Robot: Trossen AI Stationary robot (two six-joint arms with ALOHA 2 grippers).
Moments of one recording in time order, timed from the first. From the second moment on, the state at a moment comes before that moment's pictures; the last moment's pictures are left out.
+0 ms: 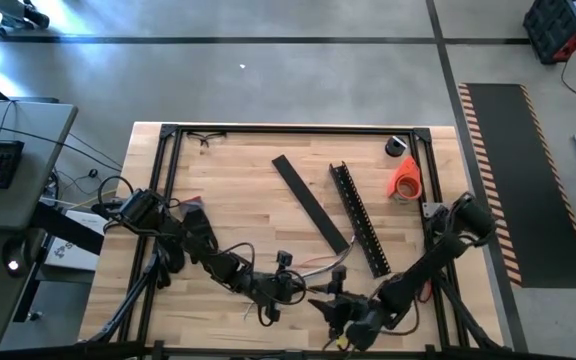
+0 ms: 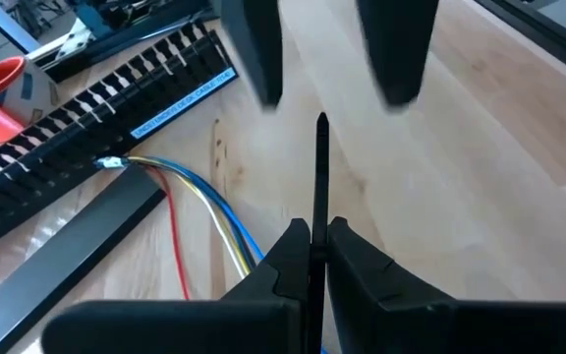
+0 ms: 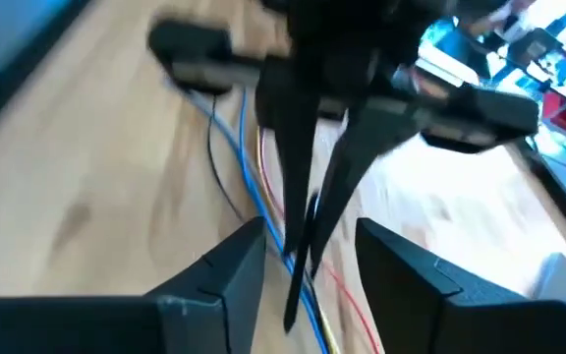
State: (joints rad) left arm -0.53 2.00 1.10 0.31 -0.45 0.10; right arm 0.78 1.92 1.13 0.00 0.89 0.16
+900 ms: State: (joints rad) left arm -0.53 2.00 1.10 0.31 -0.45 0.10; right arm 0.75 1.99 1.20 -0.15 0.84 0.32
